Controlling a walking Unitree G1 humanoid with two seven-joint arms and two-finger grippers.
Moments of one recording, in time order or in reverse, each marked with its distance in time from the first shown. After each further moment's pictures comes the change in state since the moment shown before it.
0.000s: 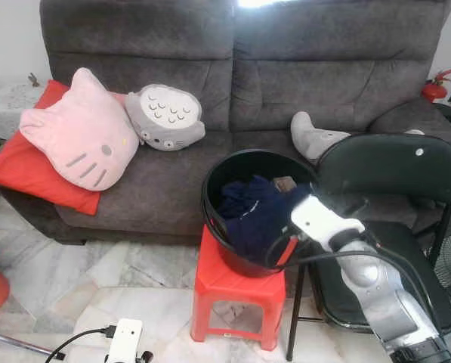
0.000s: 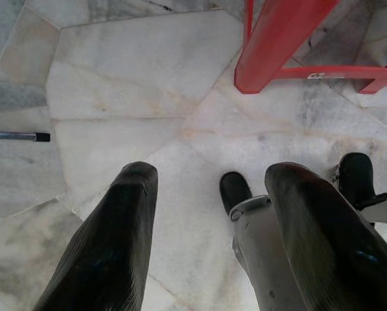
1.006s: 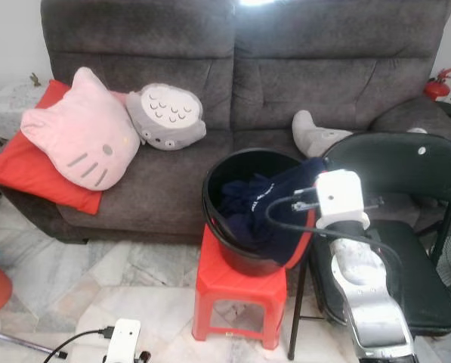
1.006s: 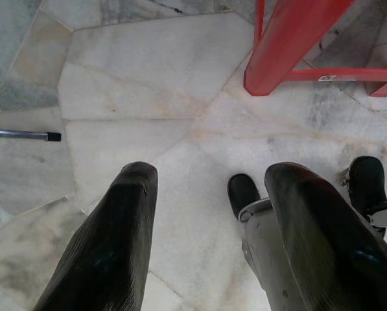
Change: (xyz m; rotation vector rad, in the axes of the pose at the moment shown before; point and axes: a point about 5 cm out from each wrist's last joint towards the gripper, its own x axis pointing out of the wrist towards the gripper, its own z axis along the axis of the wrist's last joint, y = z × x) left arm -0.001 0.003 -0.001 0.000 -0.012 0.024; right arm -0.014 -0.005 0.030 0.531 -0.015 -0.276
